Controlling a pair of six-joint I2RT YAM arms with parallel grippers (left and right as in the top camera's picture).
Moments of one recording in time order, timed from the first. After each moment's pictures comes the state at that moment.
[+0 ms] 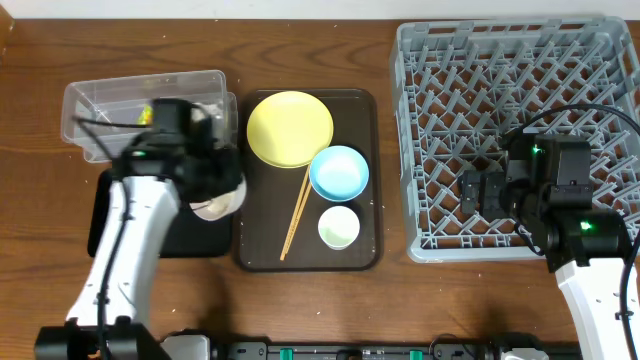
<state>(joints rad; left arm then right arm) 0.05 1.43 1.09 -0.90 0.41 -0.29 0.04 1.08 0.97 -0.85 -0.10 0.07</state>
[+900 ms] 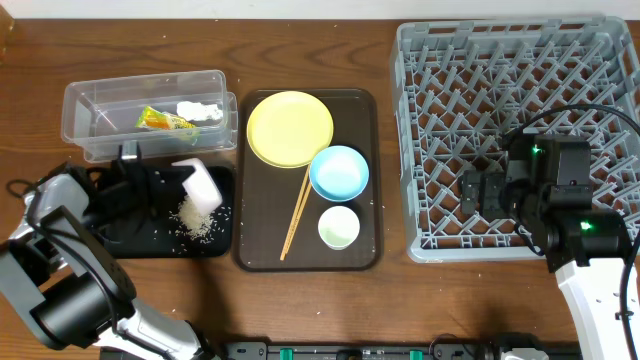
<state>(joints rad) 0.65 1.84 1.07 -1.08 1.35 0.12 0.04 1.08 0.97 -0.85 -0.10 0.07</state>
